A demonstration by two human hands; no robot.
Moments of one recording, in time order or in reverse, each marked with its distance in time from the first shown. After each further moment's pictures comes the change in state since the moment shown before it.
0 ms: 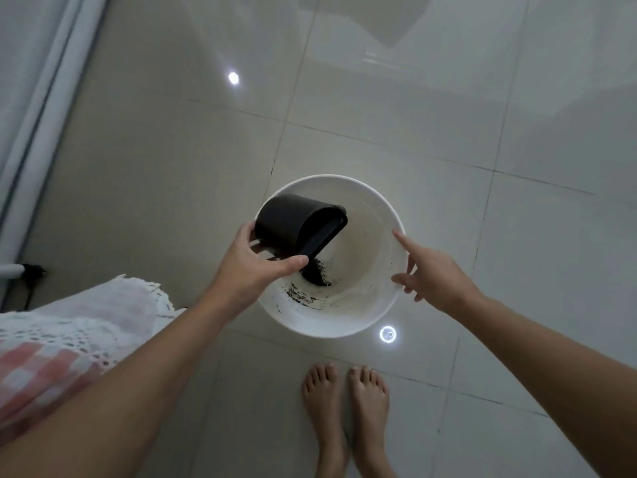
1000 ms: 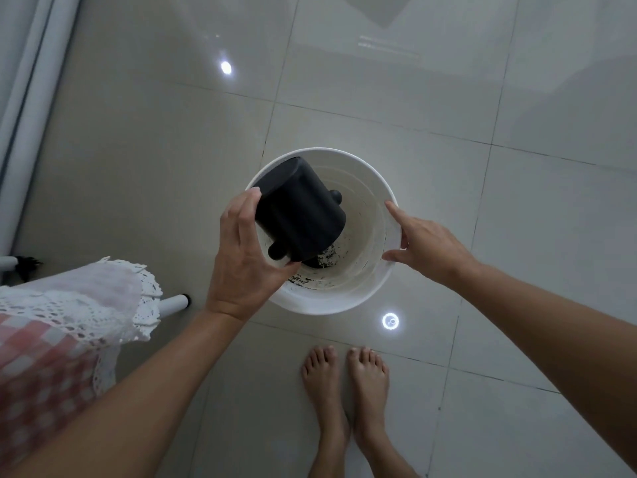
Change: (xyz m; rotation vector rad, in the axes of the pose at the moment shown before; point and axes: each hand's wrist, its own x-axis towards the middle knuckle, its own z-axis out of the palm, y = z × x) left_hand -0.016 -0.033 0.022 0.633 0.319 0.761; right_hand 0.006 0.010 0.007 -0.189 0.076 -0.167
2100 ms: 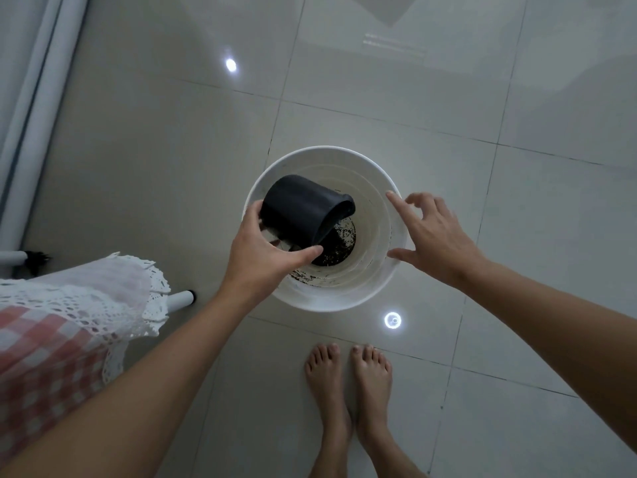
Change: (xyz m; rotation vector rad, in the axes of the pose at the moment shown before) left_hand 0.012 0.014 -0.002 -0.460 -0.229 -0.595; right_hand -0.004 0.007 0.000 -0.240 0.161 -0.130
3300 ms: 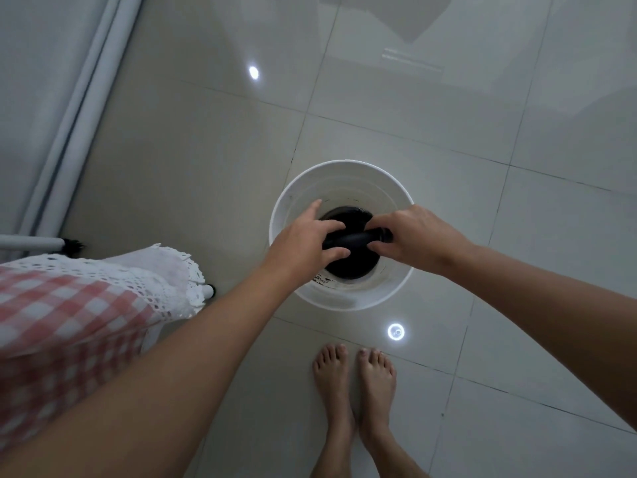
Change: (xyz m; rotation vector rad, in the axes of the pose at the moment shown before) left_hand 0.000 0.057 -0.009 0.622 -0.313 0.099; right_hand 0.022 -0.076 -0.069 0.086 -0.136 -0.169
